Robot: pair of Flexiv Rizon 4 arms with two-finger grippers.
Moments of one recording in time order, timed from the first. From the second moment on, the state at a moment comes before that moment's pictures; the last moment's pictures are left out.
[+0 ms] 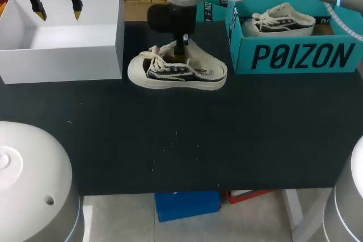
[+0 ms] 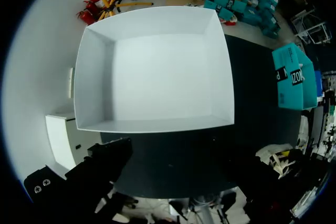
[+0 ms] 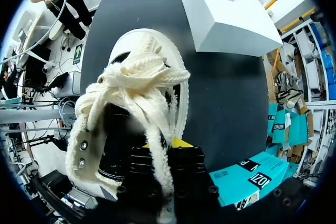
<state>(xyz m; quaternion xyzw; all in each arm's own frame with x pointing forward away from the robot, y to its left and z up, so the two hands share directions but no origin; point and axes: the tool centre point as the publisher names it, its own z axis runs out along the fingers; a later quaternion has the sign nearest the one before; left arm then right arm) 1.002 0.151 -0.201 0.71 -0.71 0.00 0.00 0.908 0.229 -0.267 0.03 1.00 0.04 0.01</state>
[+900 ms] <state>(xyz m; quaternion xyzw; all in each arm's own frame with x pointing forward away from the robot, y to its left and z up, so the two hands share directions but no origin) 1.002 0.151 -0.201 0.71 -0.71 0.00 0.00 0.893 0.263 -0.389 -0.01 1.00 0.06 -0.04</state>
